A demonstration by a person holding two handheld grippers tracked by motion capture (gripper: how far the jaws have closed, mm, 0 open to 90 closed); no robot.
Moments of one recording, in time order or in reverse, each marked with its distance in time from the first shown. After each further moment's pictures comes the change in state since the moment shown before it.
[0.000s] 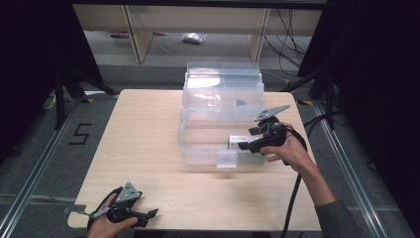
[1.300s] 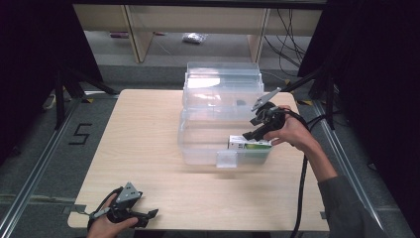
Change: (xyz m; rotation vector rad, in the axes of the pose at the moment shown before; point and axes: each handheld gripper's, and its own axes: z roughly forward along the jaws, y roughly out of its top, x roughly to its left) left arm -0.001 0.000 0.000 0.004 -0.001 0.004; right arm -0.030 0.035 0.000 0.186 -0.004 -0.159
